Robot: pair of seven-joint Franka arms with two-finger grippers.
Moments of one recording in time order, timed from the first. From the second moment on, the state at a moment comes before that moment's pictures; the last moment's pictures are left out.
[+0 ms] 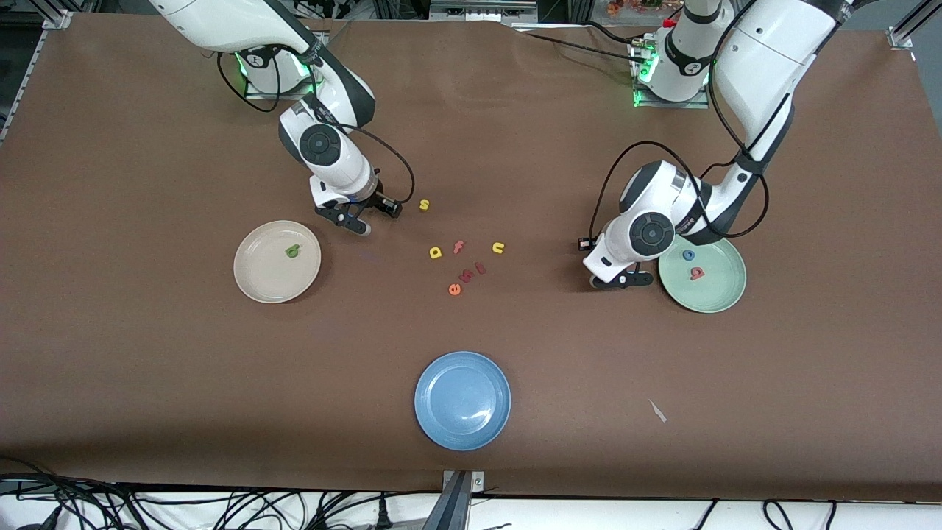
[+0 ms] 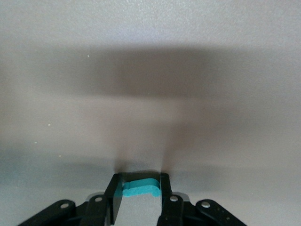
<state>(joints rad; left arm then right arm) 0.00 0.59 -0.40 -1.98 0.13 2.22 -0.56 0.07 0.43 0.52 -2.33 -0.15 2.64 1.13</state>
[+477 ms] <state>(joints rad) 0.05 0.50 -0.40 -1.83 0.13 1.95 -0.42 0.07 0.42 0.52 -2.36 -0.17 2.70 1.13</state>
